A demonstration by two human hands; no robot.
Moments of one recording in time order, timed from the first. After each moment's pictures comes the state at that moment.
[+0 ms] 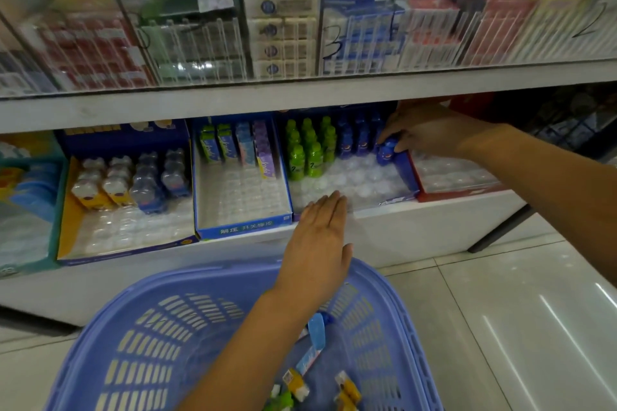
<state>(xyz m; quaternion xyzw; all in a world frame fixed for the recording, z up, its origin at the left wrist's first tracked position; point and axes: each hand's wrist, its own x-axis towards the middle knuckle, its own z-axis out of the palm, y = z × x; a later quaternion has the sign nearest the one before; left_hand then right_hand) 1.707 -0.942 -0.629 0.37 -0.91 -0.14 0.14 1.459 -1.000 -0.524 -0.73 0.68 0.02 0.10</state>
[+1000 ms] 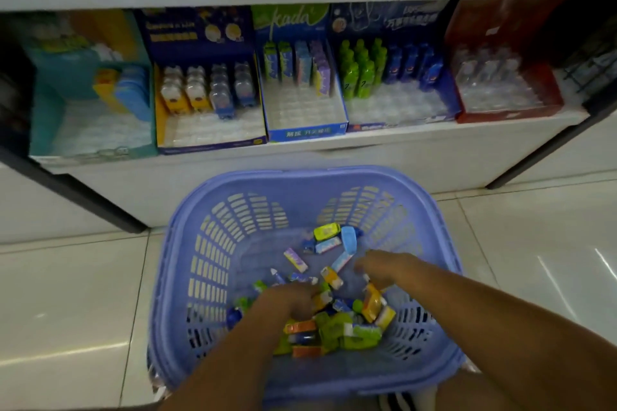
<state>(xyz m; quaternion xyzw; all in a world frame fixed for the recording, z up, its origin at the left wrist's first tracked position) 1.857 -0.848 -0.806 0.34 -0.79 -0.35 -0.36 1.656 -0.827 -0.759 -0.65 0.56 0.37 0.36</state>
